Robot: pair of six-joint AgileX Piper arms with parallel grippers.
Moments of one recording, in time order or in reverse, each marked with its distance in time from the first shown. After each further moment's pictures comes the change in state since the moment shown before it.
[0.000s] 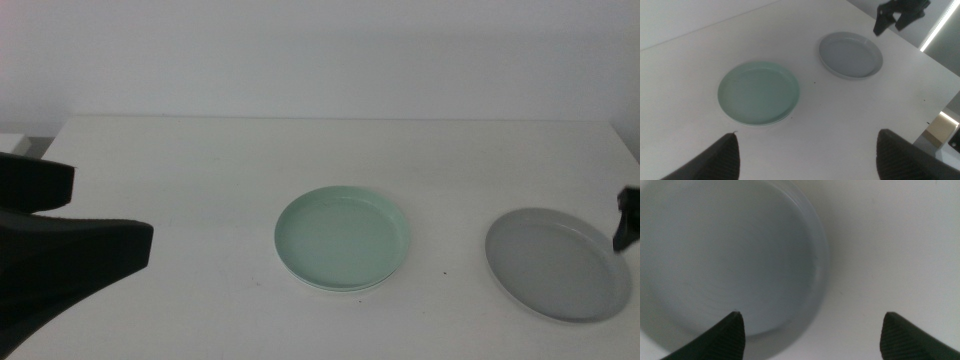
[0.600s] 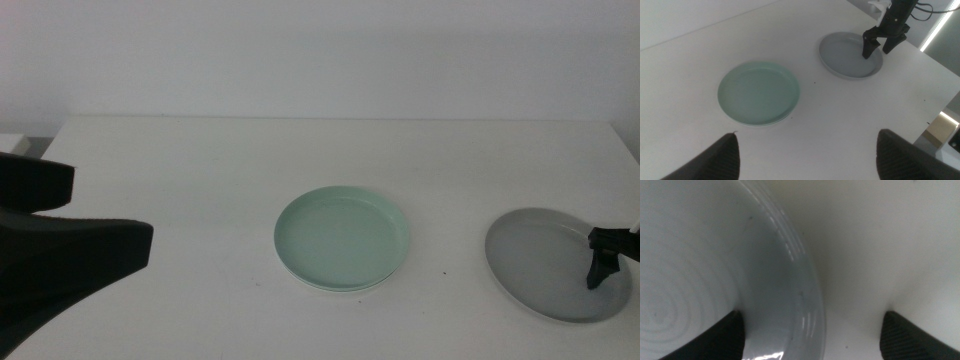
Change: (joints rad) left arm 0.000 0.000 0.000 0.000 0.000 0.000; right arm -0.028 0.277 -0.002 0.034 -0.092 -0.045
